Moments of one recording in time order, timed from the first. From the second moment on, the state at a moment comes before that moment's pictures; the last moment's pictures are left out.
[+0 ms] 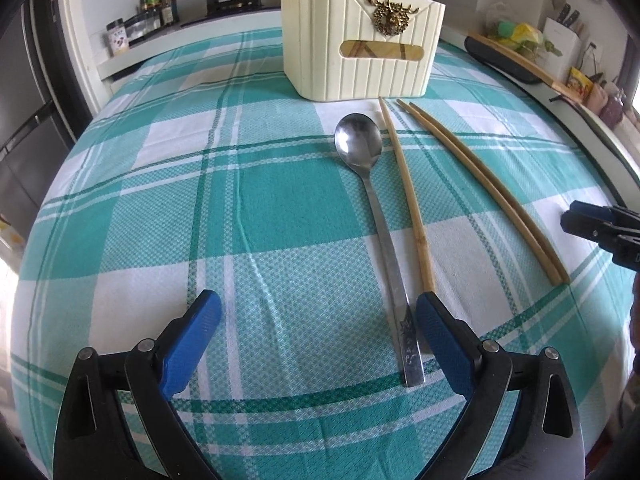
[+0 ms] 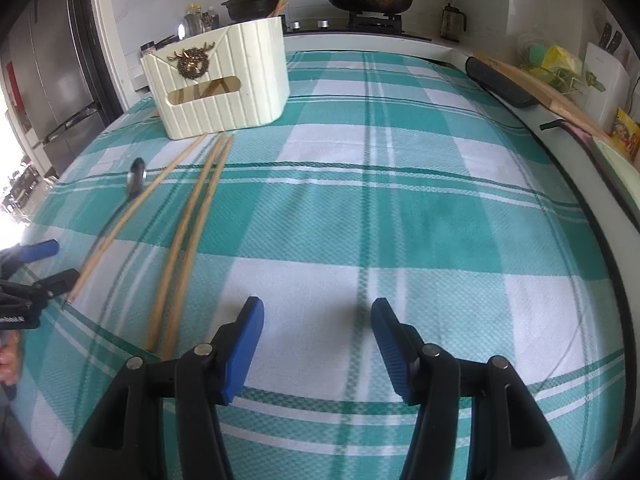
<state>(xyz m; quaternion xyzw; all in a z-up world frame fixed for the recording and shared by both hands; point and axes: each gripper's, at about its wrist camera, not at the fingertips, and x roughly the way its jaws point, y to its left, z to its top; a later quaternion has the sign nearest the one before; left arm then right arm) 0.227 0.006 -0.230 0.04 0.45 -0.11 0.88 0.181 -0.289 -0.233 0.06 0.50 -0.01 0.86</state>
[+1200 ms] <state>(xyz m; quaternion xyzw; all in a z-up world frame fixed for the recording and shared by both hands) 0.247 0.042 -0.232 0.05 0.48 -0.07 0.87 0.185 -0.287 -0.238 -0.02 0.53 -0.03 0.85</state>
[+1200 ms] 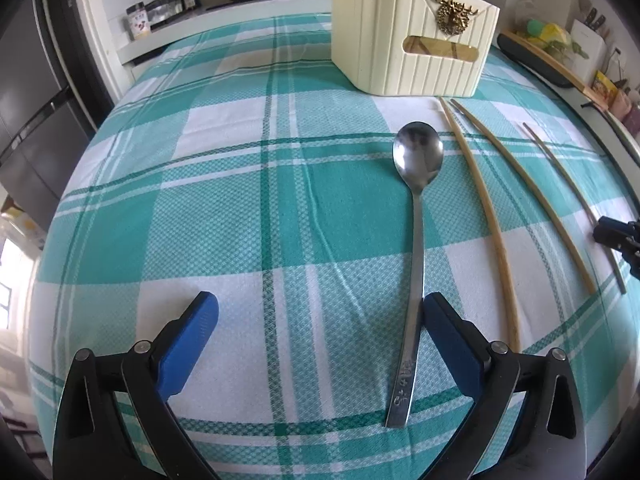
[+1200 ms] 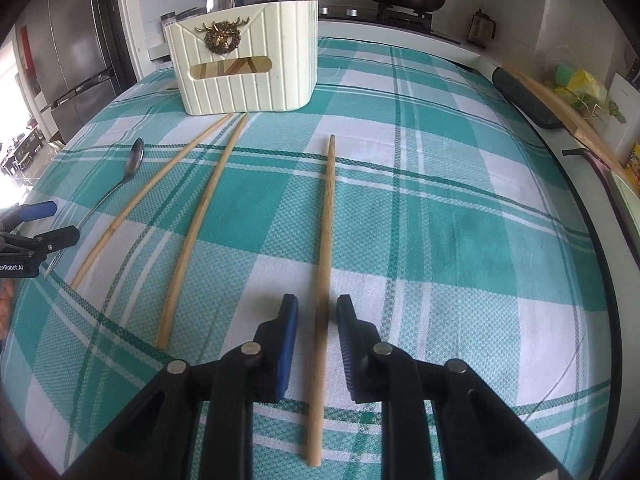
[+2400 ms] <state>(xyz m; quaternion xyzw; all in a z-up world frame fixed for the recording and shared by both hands) 0.275 0.017 -0.134 0.02 0.38 -0.20 0.90 0.273 -0.297 -0.148 0.07 0.48 0.05 0.87</state>
